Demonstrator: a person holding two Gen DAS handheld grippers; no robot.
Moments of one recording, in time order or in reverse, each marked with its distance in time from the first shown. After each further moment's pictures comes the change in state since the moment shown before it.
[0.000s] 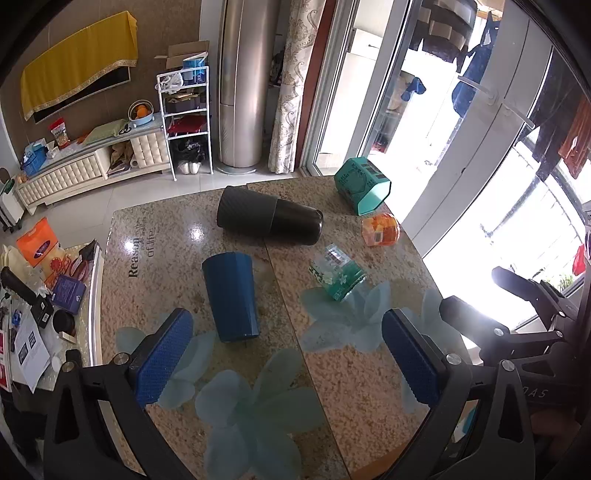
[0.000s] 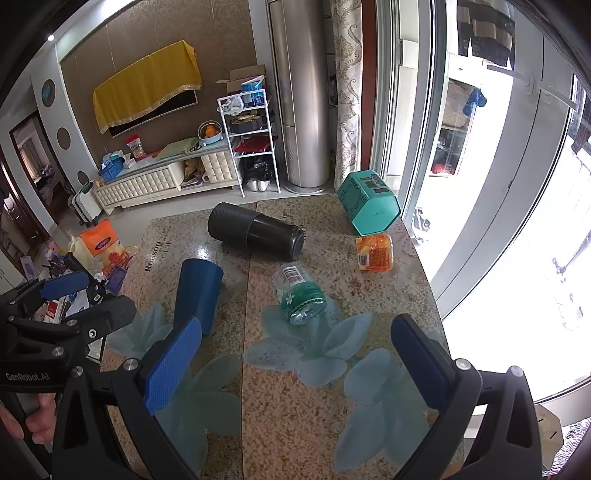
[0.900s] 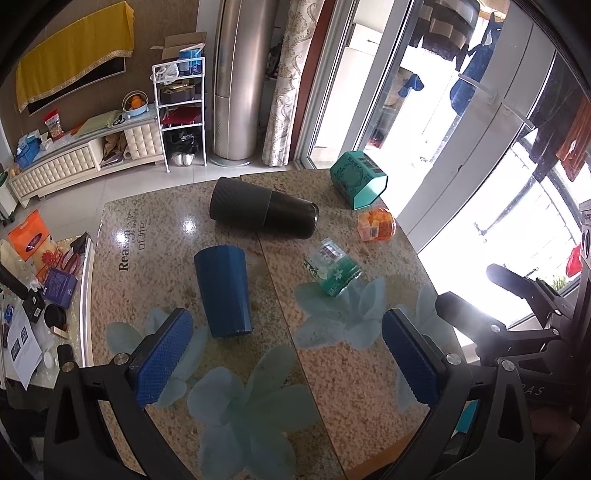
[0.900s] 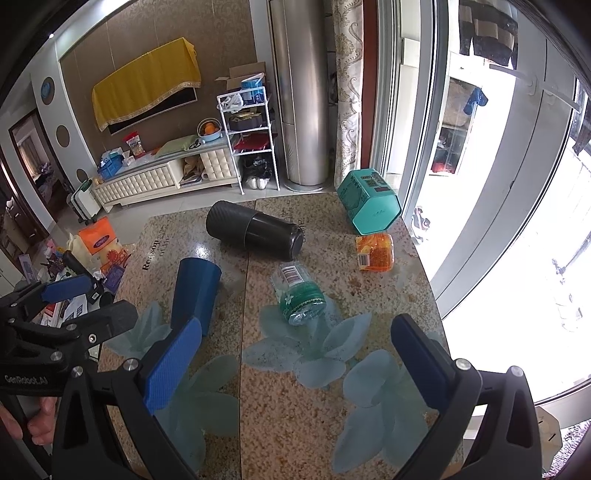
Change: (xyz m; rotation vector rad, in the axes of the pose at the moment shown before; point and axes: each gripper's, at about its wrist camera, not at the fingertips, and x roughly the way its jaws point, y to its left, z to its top) left arm 0.008 0.004 0.000 -0.015 0.031 -0.033; right arm 0.006 -0.001 0.000 -0.005 0.007 -0.003
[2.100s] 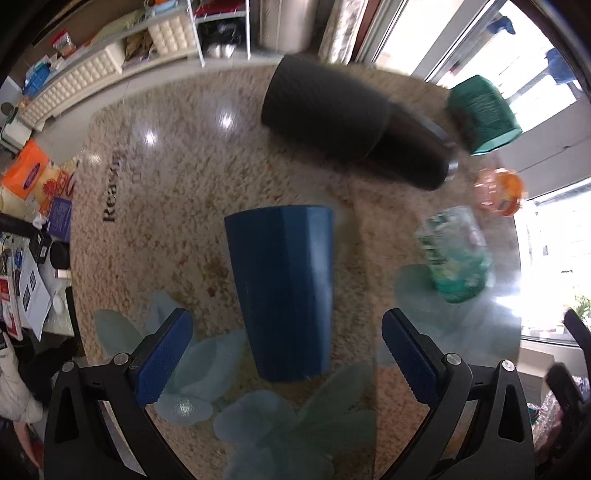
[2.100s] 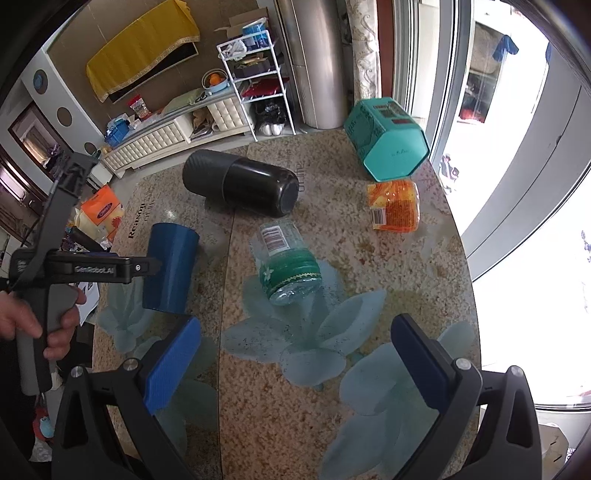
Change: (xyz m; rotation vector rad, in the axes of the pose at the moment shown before) left arm 0.184 0.081 0.034 -0.145 0.470 0.150; right arm 0.074 -0.044 0.009 0.033 0.253 0.130
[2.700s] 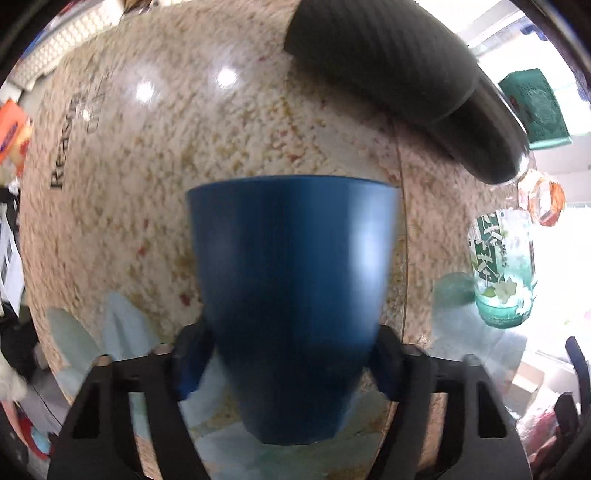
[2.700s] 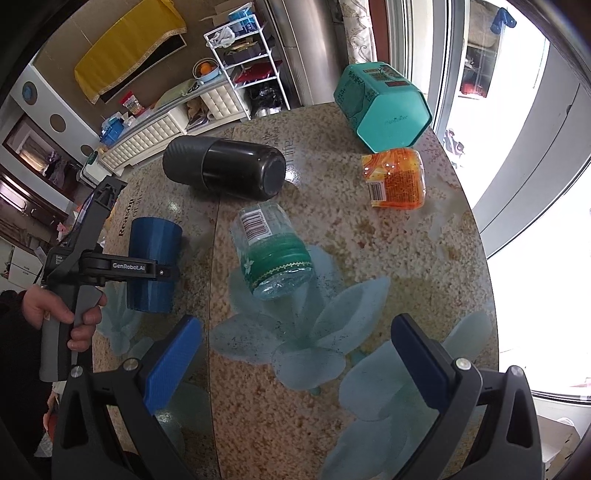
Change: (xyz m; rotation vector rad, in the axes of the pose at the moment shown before) left arm 0.088 0.018 0.005 -0.055 0.120 -0.061; right arm 0.021 -0.012 0.002 0.037 0.046 0.030
